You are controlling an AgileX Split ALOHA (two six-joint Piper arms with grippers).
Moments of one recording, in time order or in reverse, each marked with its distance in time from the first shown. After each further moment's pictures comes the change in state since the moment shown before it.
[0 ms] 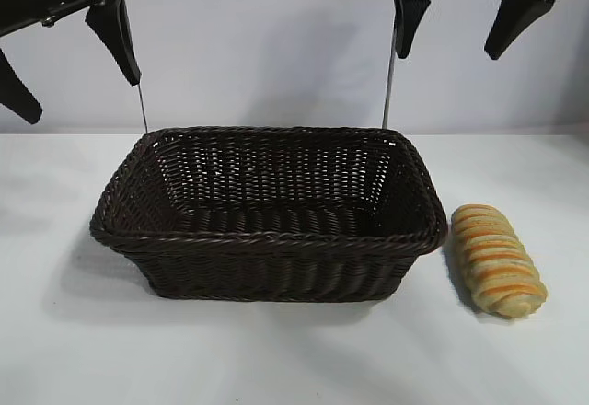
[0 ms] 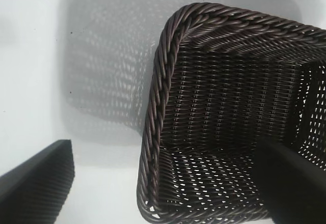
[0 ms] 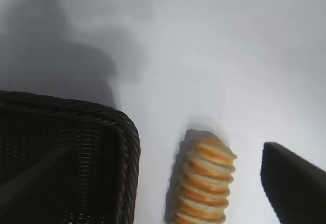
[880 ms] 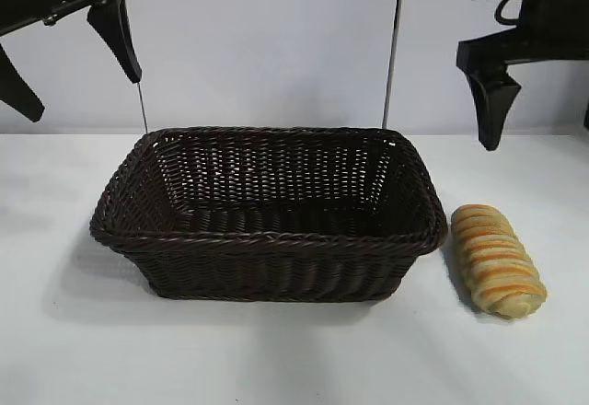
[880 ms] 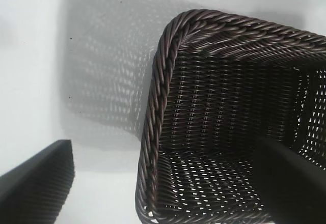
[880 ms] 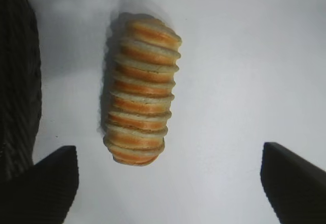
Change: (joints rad) left arm 0.000 0.000 0.000 0.000 -0.006 0.000; right arm -0.028 -0.138 0.671 -0.054 -0.299 0.086
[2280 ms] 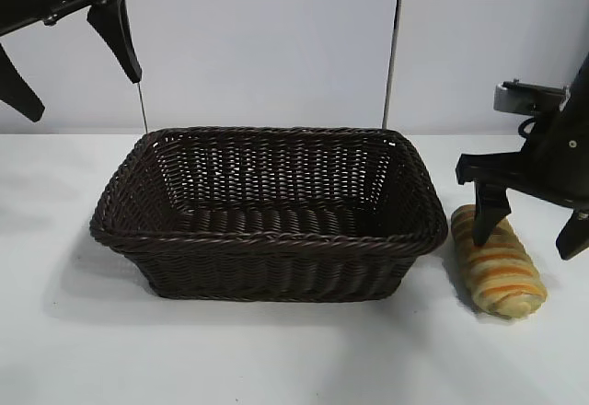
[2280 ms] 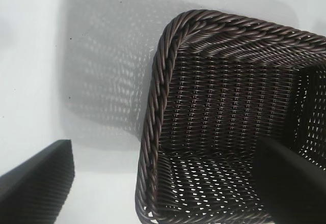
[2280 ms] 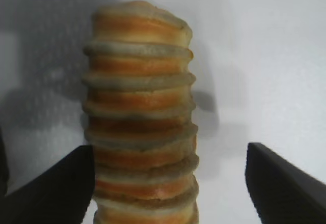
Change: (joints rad) left arm 0.000 0.000 0.000 0.000 -0.001 0.000; right arm -0.076 0.106 0.211 0.179 -0.406 0.034
